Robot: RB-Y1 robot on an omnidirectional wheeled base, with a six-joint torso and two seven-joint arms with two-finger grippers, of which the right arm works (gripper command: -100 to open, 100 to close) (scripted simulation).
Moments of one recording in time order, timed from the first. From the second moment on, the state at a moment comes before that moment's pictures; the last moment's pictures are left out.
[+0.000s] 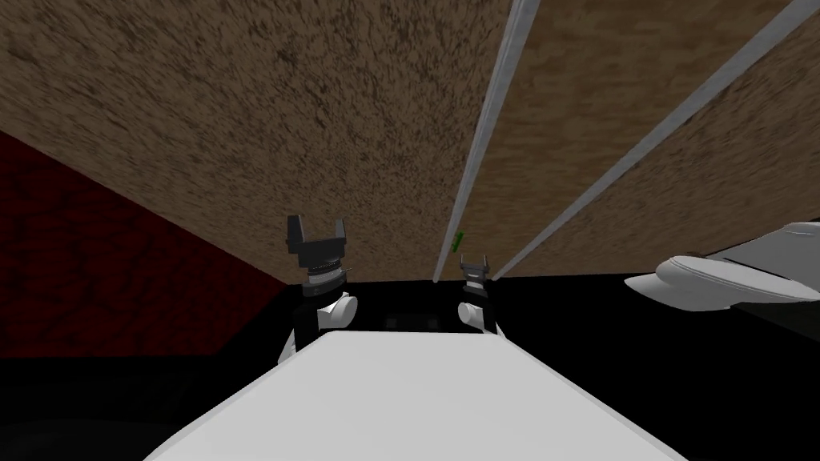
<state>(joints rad) 0.31 -0.12 0.04 -1.58 -0.50 -0.72 -0.61</state>
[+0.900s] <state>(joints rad) 0.25 -0.12 0.04 -1.37 -0.63 -0.77 -0.75</state>
